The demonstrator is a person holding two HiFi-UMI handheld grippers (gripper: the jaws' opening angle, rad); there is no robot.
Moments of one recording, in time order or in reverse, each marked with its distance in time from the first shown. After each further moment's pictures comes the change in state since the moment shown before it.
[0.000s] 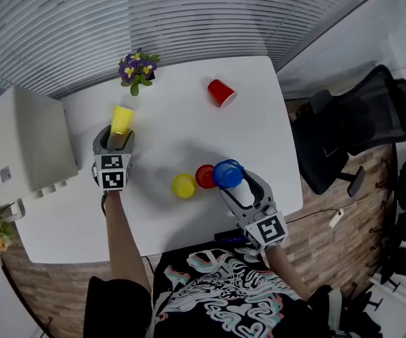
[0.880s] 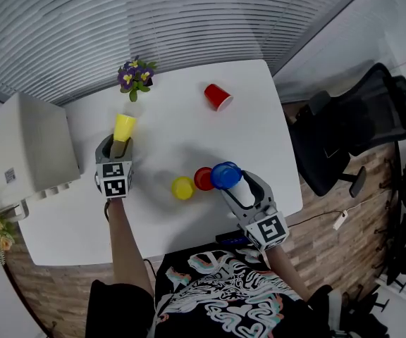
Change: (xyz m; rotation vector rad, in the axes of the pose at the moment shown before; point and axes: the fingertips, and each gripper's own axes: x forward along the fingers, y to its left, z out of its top) left arm -0.015 -0.004 0.003 -0.019 -0.017 0.036; right arm -0.009 -0.007 0.007 0.006 -0.032 -0.011
